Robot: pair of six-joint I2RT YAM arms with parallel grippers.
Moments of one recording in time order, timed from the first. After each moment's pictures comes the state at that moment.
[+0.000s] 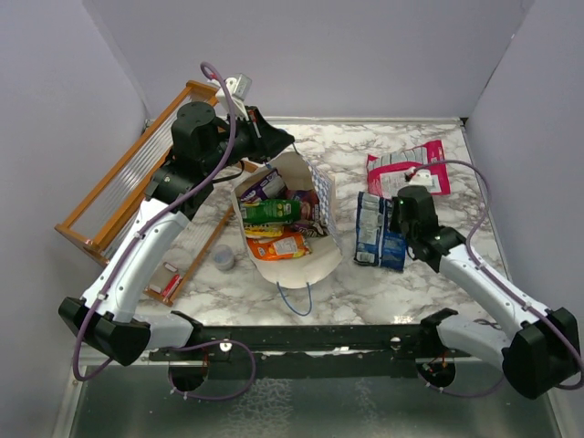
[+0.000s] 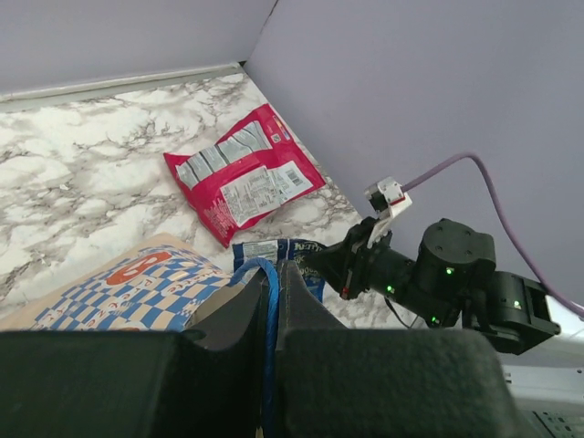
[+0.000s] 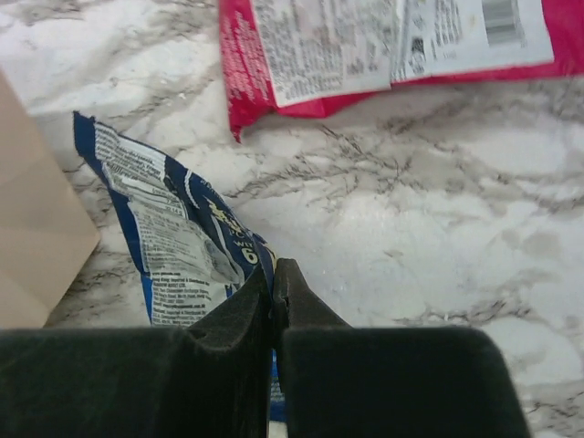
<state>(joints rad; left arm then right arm) -0.46 1.28 1.50 -0.30 0.40 -0.53 0.49 1.06 0.73 -0.27 0.46 0.26</state>
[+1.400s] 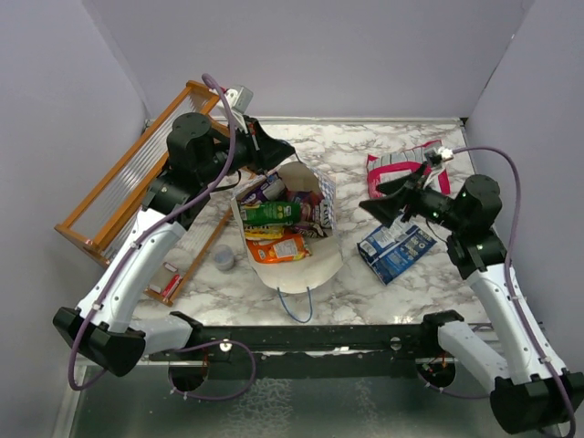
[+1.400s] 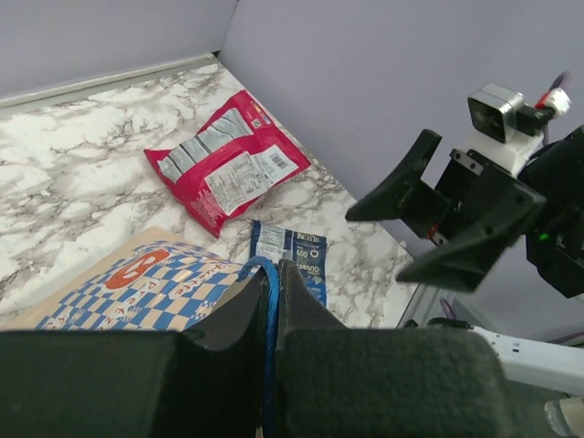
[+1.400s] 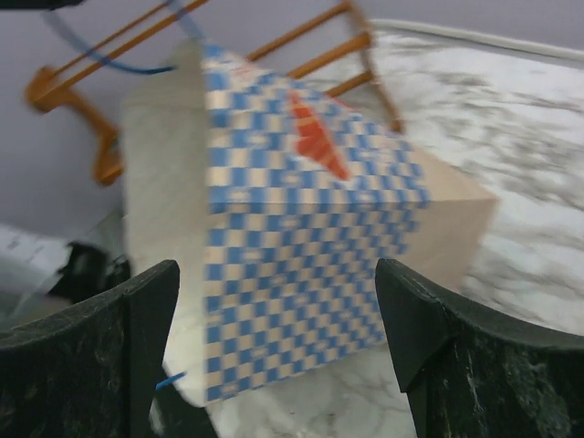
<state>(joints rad) -0.46 1.22 1.42 -0.26 0.49 -0.47 0.10 0.83 0.82 -0.04 -0.71 0.37</state>
